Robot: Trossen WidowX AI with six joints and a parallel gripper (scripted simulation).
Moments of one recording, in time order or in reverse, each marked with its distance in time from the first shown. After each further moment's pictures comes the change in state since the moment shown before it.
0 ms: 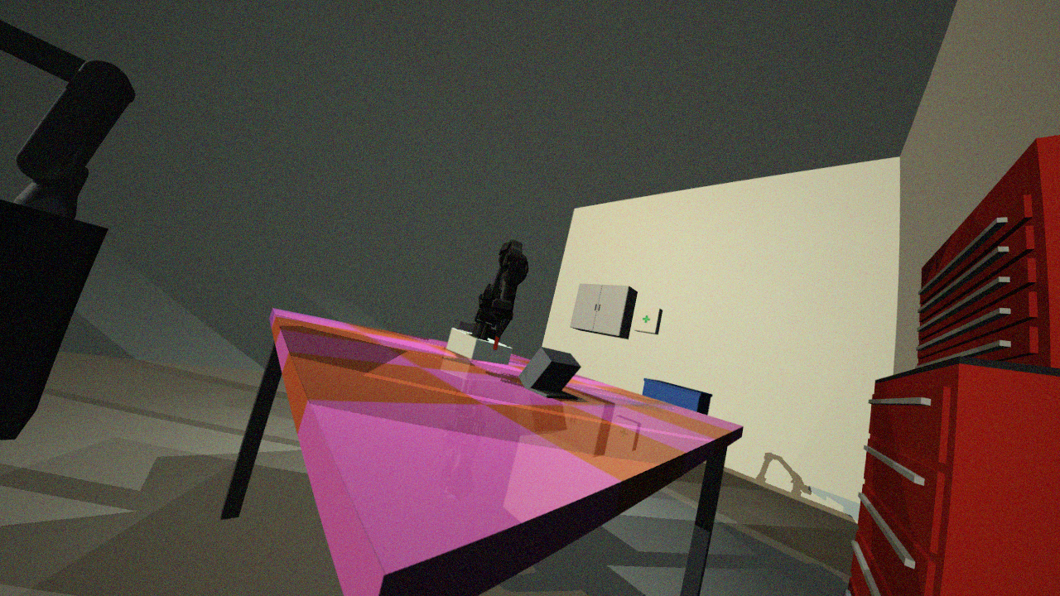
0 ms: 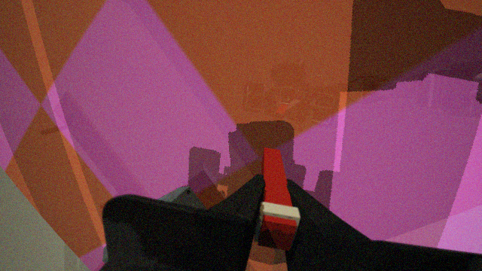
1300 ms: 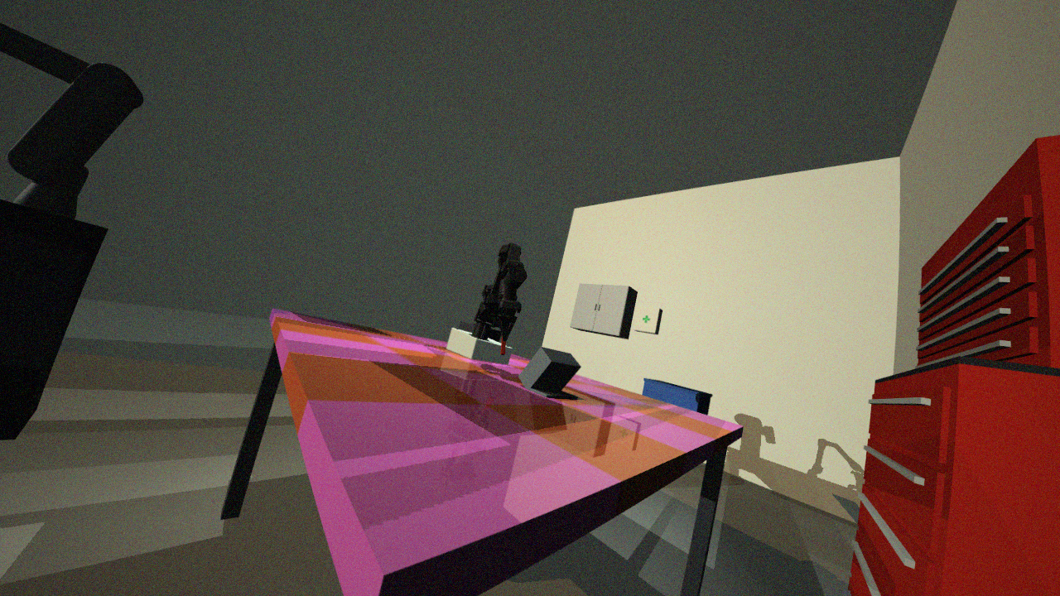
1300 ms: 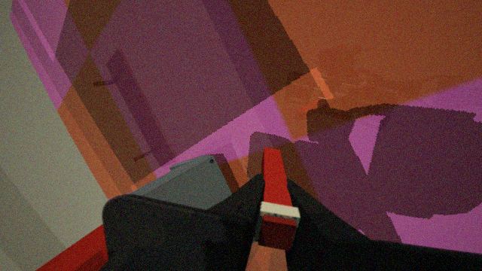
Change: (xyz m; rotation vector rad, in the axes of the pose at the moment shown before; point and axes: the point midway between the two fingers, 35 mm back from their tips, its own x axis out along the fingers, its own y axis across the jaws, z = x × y) arm 0.012 0.006 -0.018 -0.146 0.114 0.195
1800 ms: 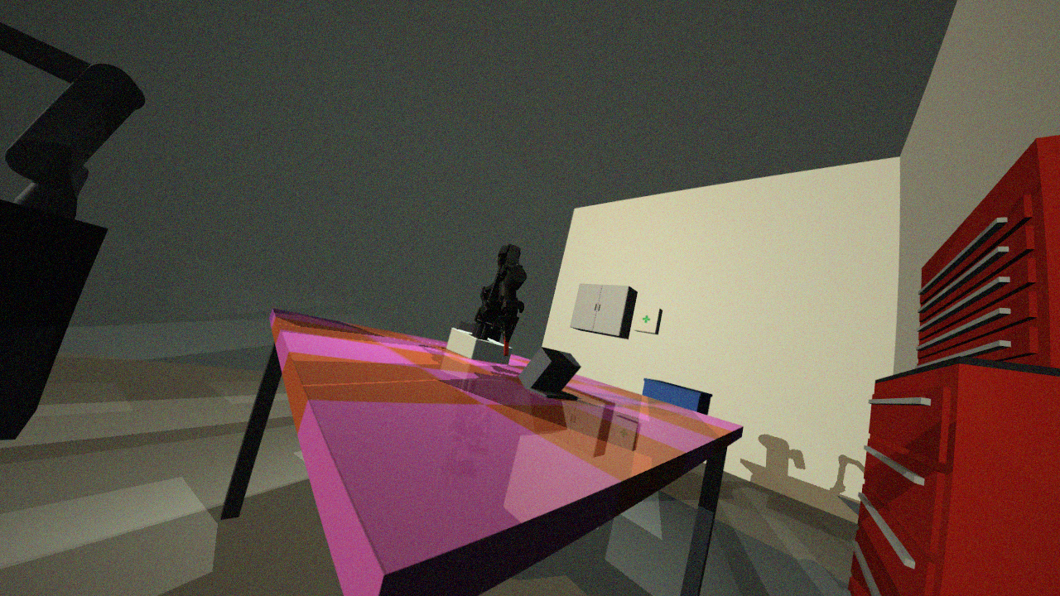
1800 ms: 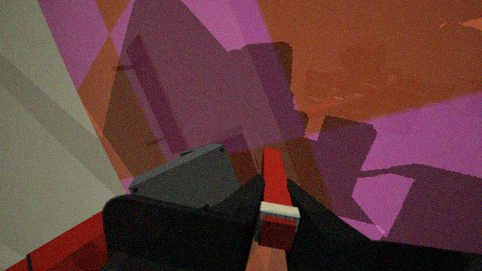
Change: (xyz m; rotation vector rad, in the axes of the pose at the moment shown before) arm 0.003 0.001 -0.006 -0.060 0.040 0.077
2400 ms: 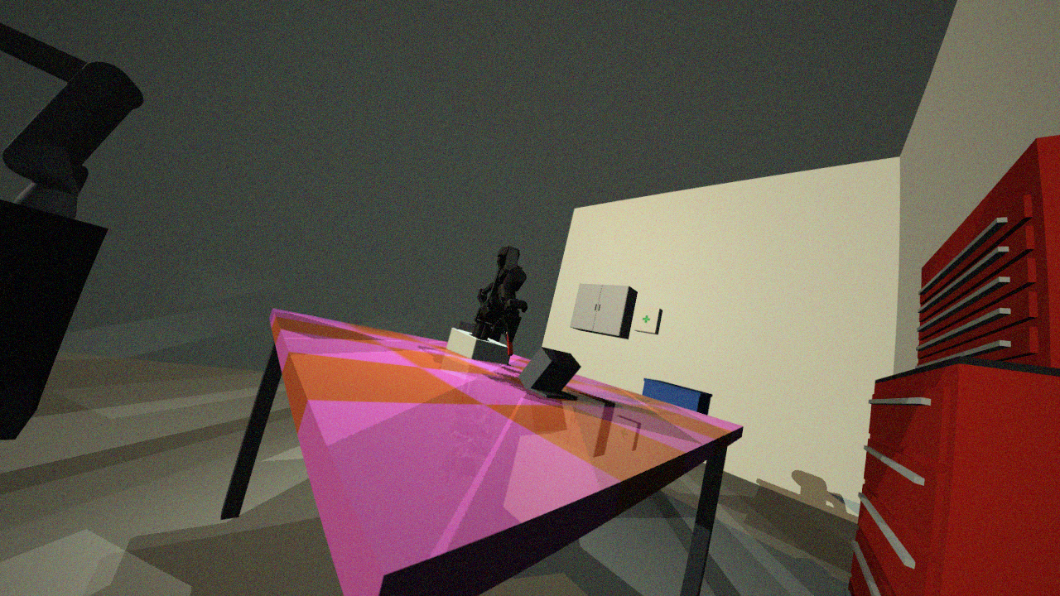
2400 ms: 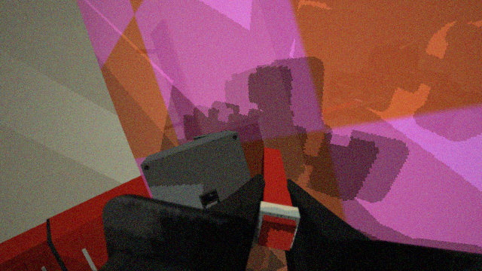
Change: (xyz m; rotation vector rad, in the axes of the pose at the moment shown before) arm 0.002 0.001 -0.008 -0.074 0.045 0.093
